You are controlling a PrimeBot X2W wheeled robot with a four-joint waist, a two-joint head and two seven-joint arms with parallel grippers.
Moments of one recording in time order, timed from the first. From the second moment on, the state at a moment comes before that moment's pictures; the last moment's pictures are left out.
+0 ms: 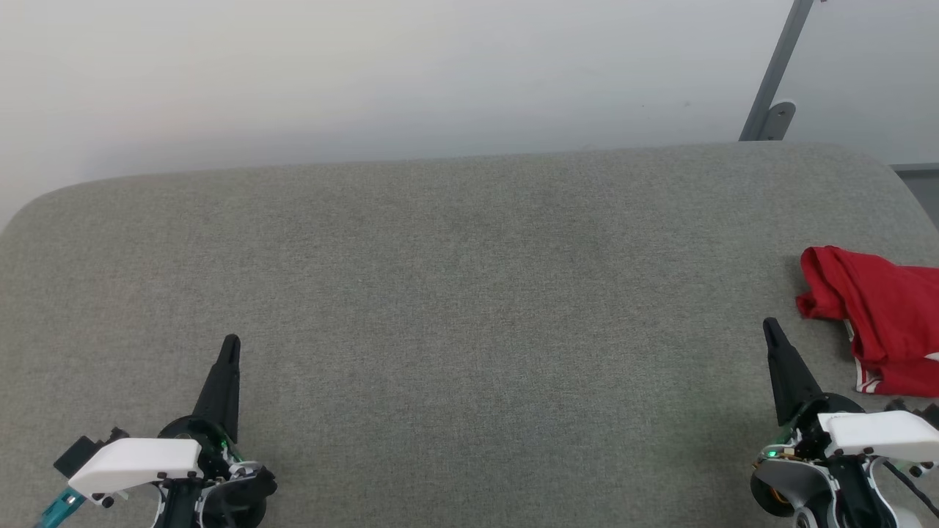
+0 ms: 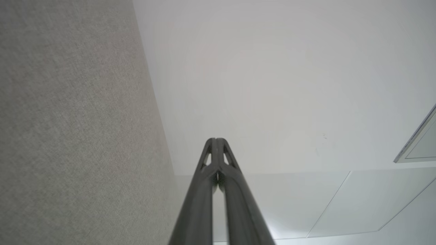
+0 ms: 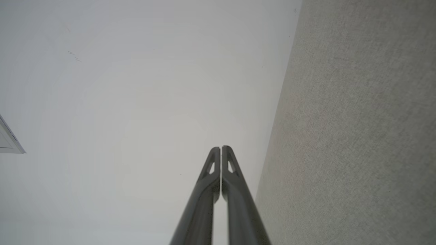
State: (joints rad) left arm -0.10 0.06 0.10 0.25 -1.62 -0.13 0.10; right arm -0.10 -0.05 -0.11 0.24 1.61 0.13 0.11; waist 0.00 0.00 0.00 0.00
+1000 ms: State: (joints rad) left arm -0.10 0.06 0.10 0.25 -1.62 -0.13 0.11; right arm -0.10 -0.05 -0.12 0.24 1.61 0.13 0.12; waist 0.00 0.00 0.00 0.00
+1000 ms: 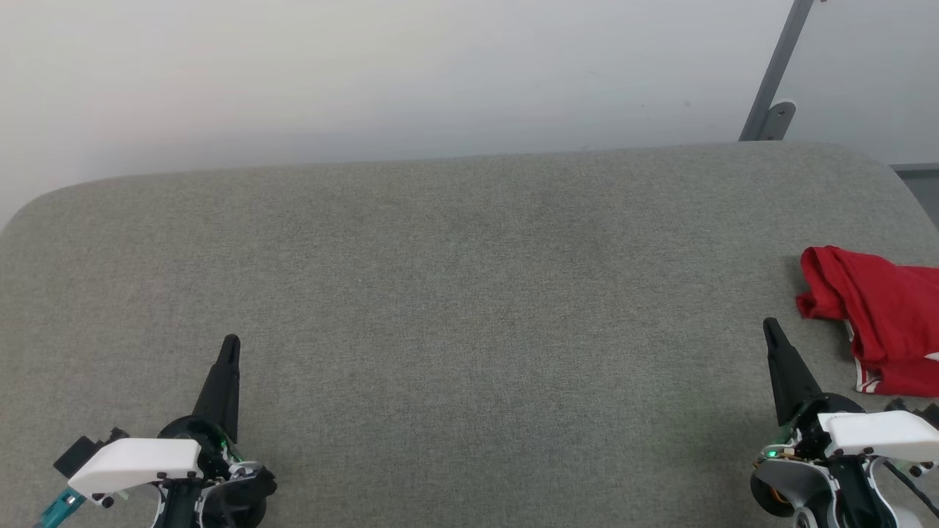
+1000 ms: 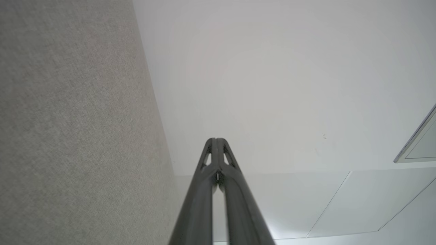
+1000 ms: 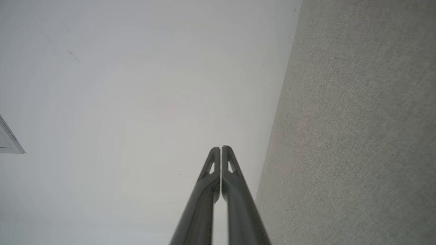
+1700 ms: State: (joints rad) left arm -0.10 0.06 0.11 0.25 -1.62 -0.13 0.11; right arm -0.10 -0.05 -0.12 0.24 1.61 0.13 0.12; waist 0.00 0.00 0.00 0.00
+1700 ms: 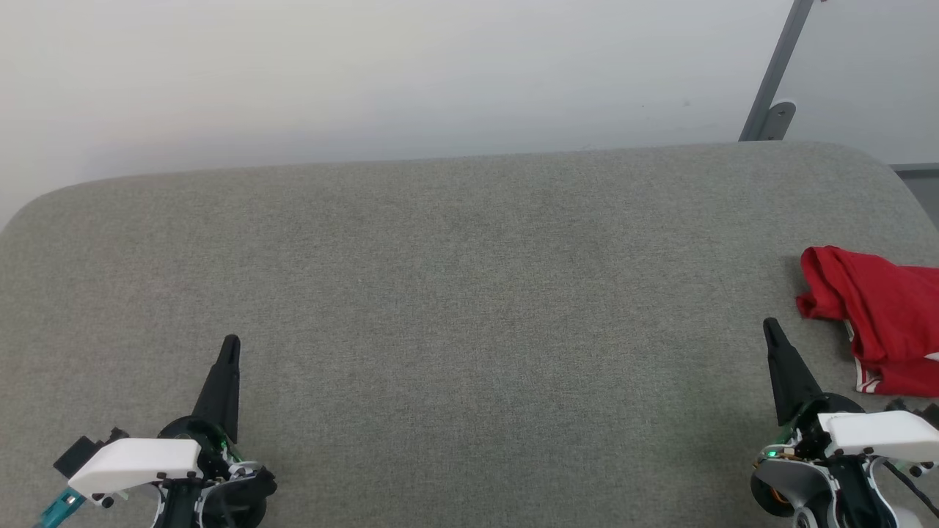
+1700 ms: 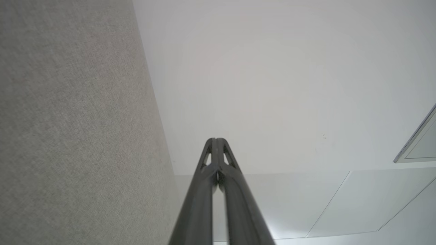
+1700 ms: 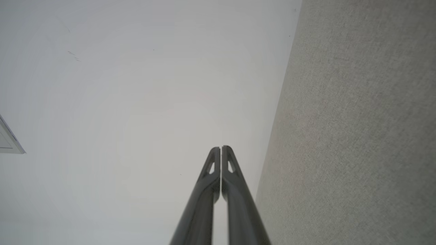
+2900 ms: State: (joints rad) left arm -0.10 0.05 0.11 0.25 -1.62 -0.13 0.11; right arm -0.10 -0.05 -0.12 0.24 1.61 0.13 0.12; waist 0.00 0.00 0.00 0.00
